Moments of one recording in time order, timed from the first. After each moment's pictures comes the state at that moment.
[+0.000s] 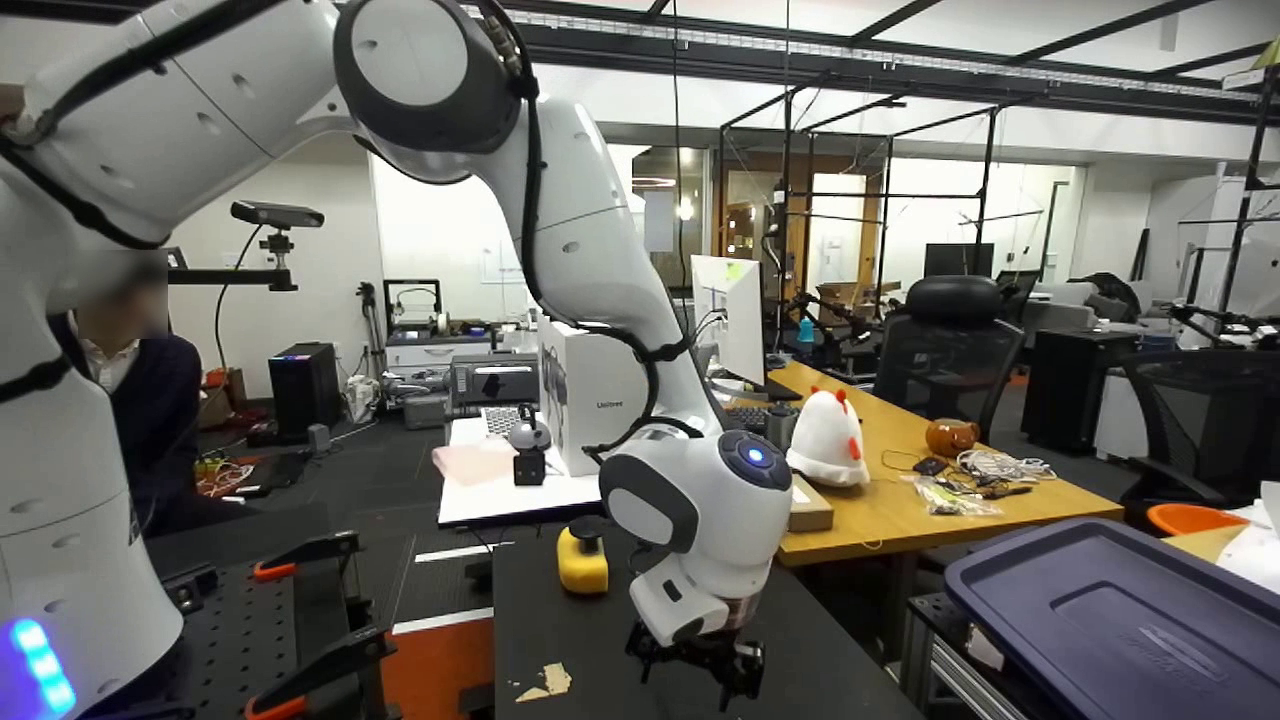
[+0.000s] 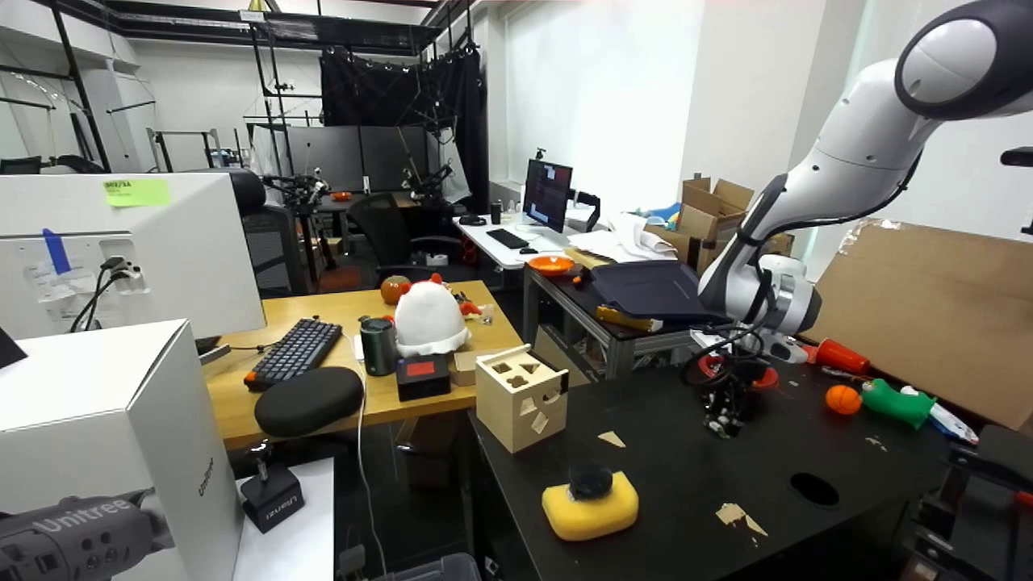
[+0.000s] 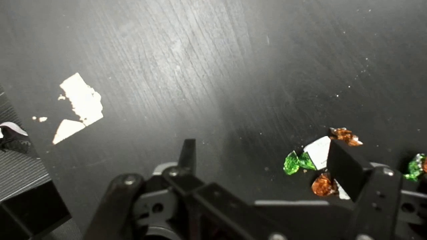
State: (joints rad) arm -0.25 0.96 -0.12 -1.90 0.85 2.64 1.30
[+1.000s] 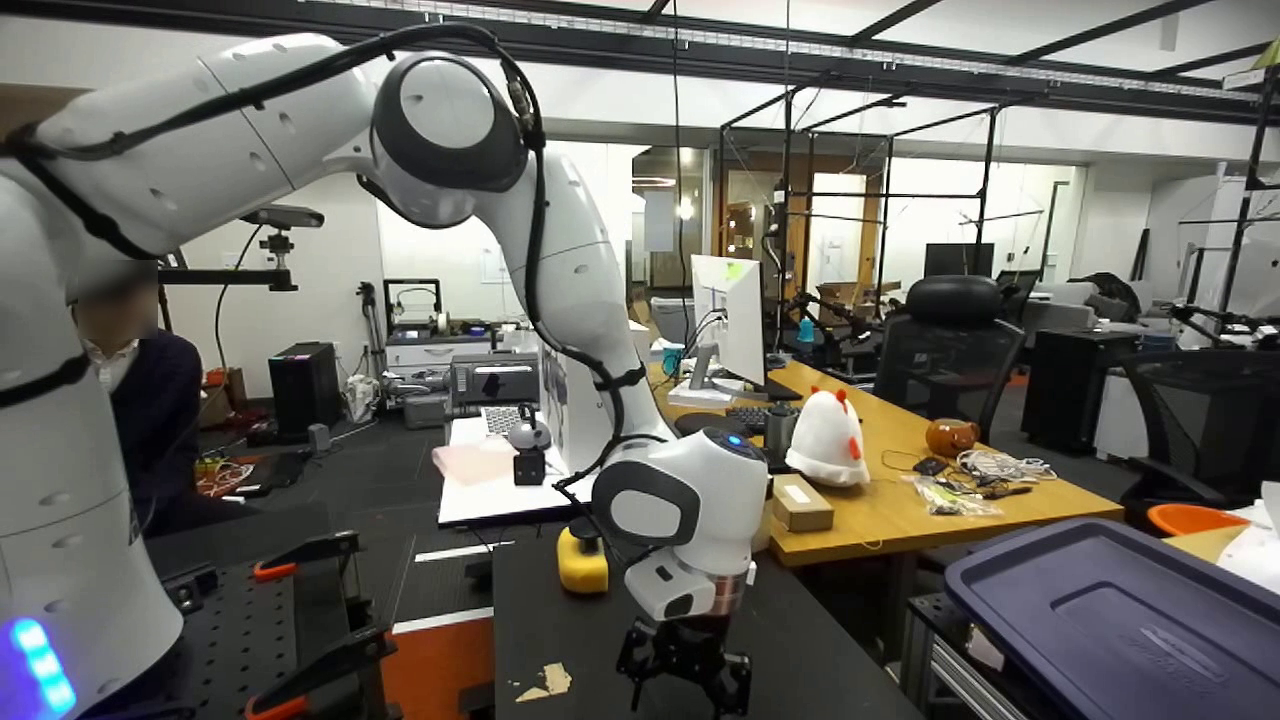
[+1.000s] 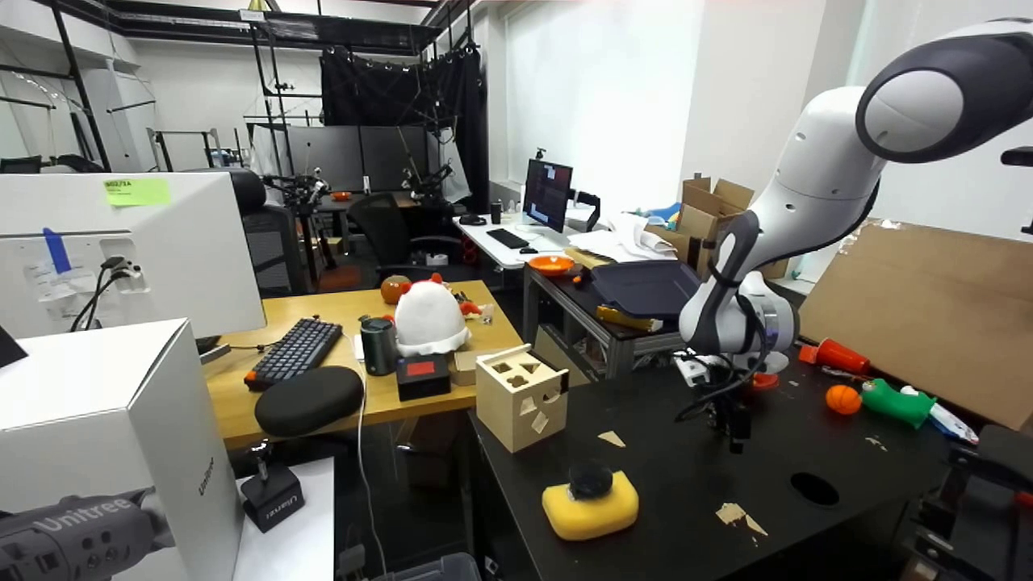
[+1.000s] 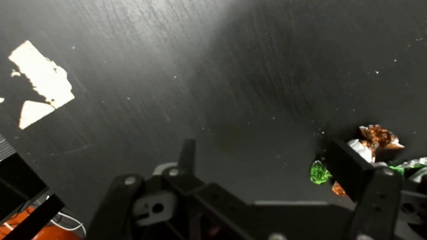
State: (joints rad) arm -0.01 1.06 -0.28 -1.85 0.60 2.66 1.67
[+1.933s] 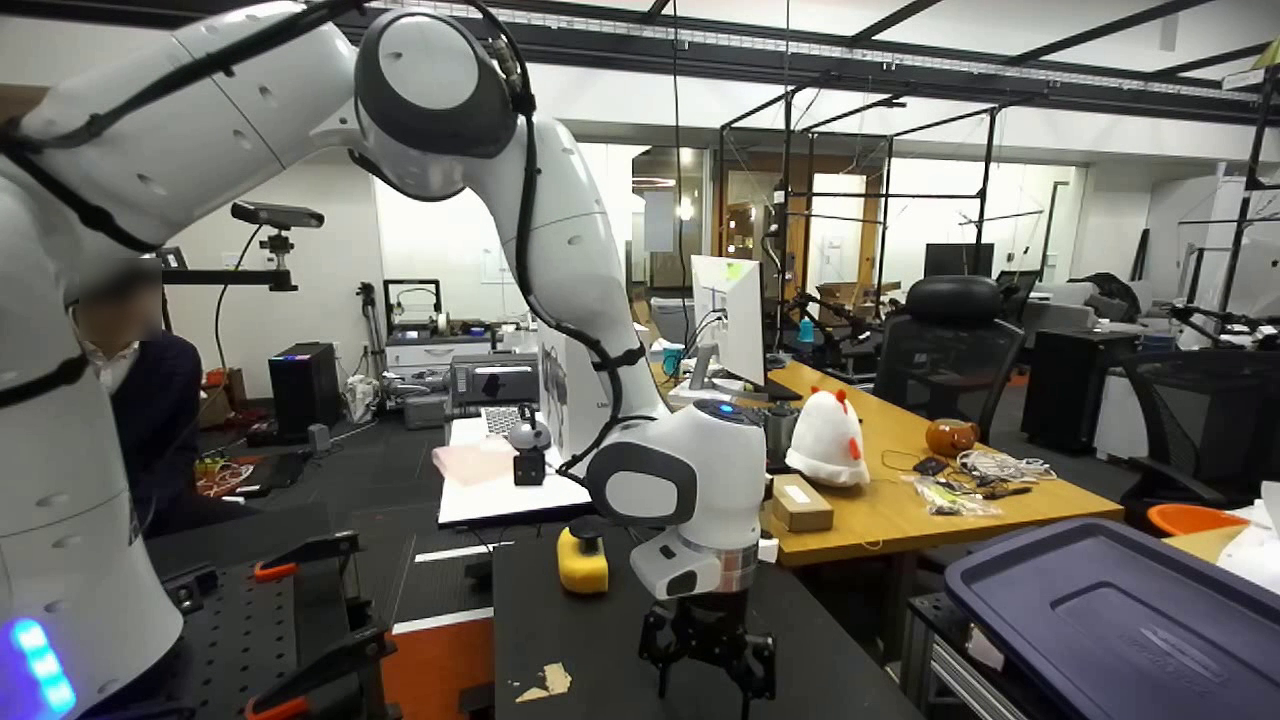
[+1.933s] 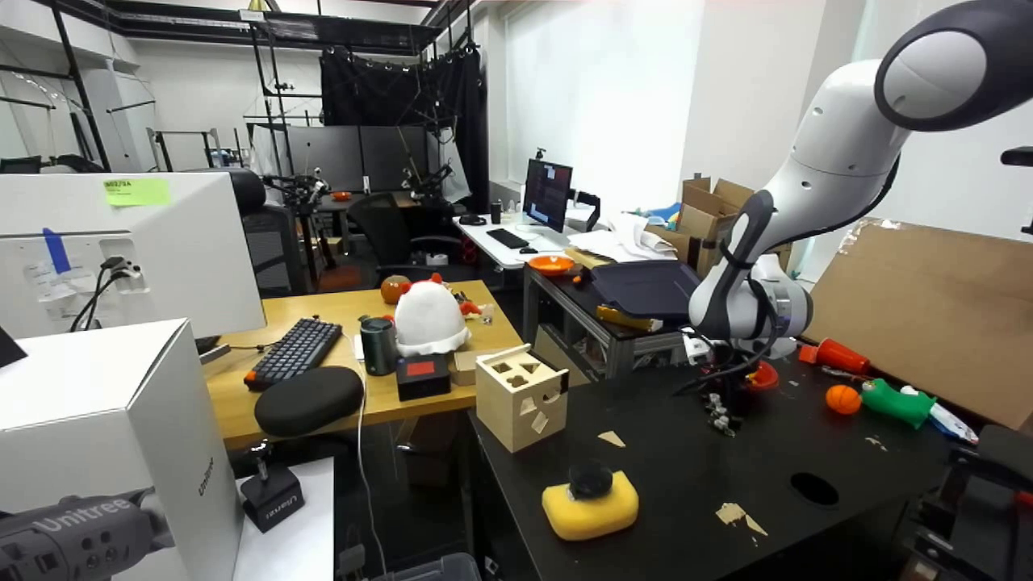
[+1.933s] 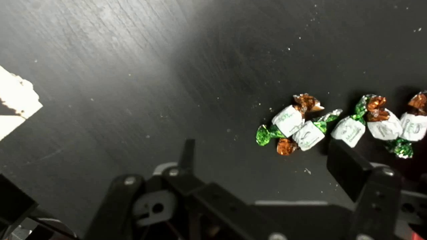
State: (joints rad) arm -0.04 0.97 -0.28 -1.93 0.59 2.79 1.76
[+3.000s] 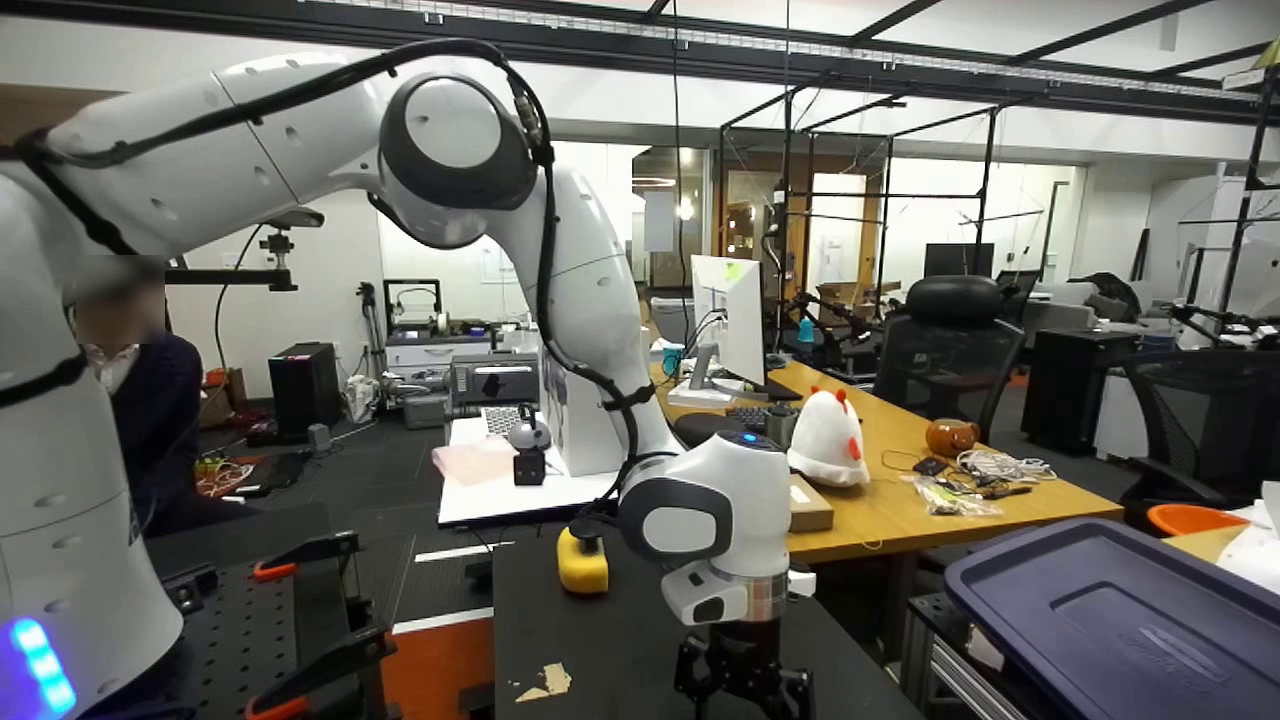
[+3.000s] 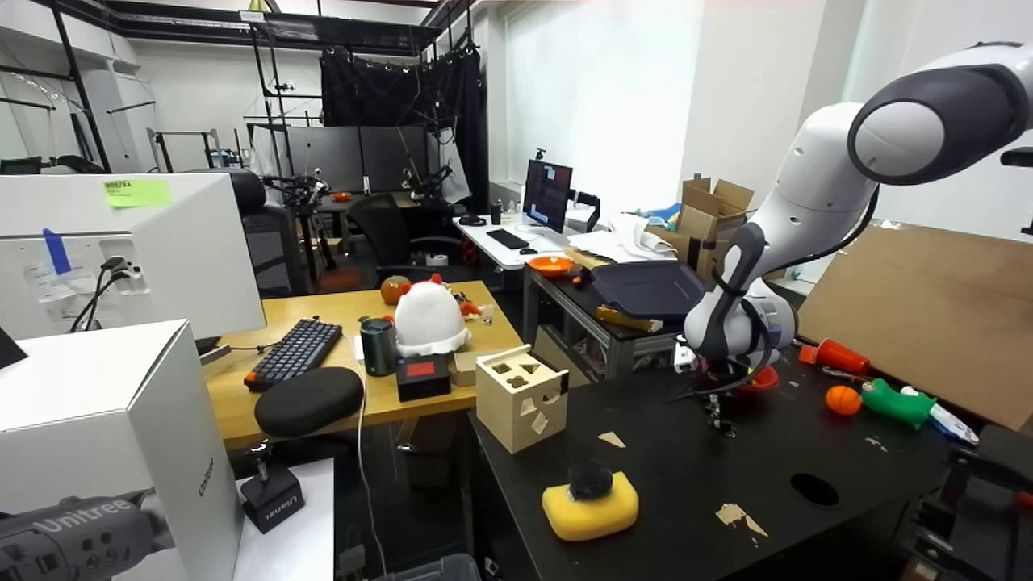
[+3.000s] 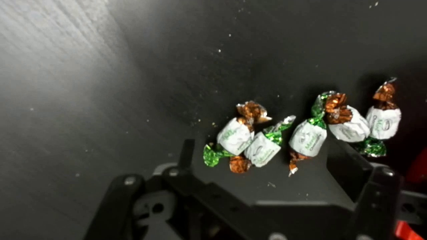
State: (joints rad) arm -0.05 1.12 -0.31 -1.76 0.45 2.79 2.02
